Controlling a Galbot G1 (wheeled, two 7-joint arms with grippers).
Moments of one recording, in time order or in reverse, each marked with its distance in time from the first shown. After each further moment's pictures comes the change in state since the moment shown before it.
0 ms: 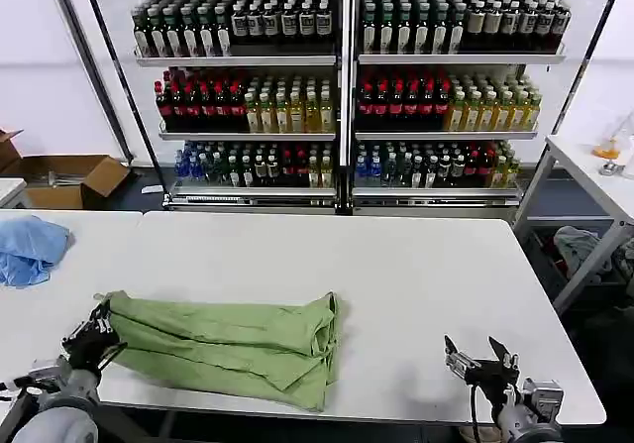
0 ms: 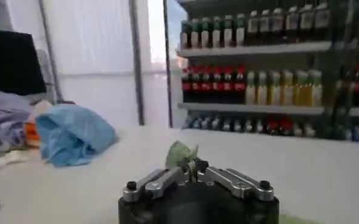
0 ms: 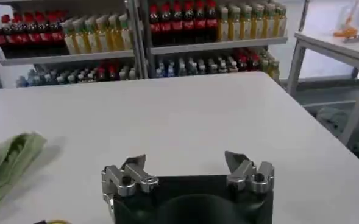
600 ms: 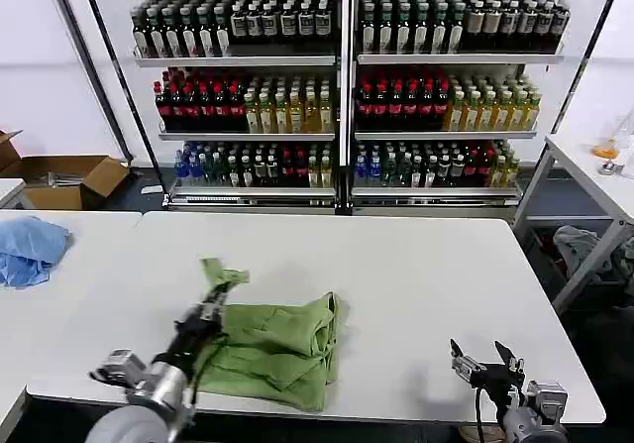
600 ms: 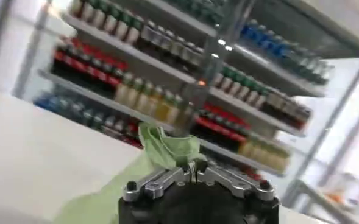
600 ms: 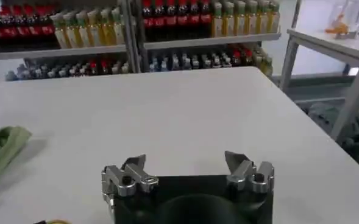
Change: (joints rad) left arm -0.057 -0.112 0.321 -0.175 -0.235 0.013 0.115; right arm -0.002 -0.003 0.013 -0.028 0.001 0.006 -0.001
